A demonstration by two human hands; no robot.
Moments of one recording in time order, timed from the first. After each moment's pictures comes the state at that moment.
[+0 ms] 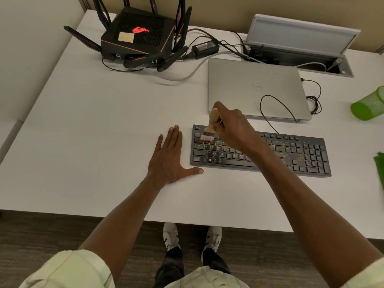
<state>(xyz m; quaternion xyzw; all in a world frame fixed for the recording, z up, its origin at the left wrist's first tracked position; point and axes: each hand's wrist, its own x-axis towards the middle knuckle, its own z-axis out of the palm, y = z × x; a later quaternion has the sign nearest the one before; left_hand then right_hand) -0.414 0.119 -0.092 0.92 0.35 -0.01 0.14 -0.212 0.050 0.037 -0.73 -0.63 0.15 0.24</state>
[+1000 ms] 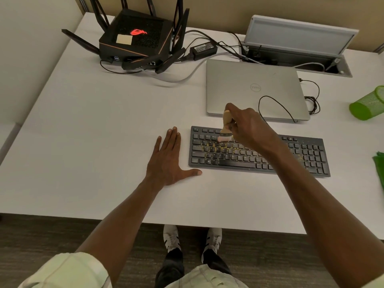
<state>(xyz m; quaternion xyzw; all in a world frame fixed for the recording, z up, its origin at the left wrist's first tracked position) -0.414 0.120 -0.091 0.92 0.35 -0.02 0.14 -0.177 0.034 0.036 -0.75 -0.64 0.07 0.15</state>
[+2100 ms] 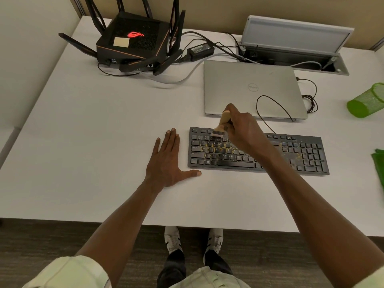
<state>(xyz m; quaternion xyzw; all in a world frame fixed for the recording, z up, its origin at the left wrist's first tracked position) -0.414 0.120 -0.091 0.92 0.36 -0.02 0.14 -0.186 0.032 0.027 -0.75 -0.62 0.08 0.23</state>
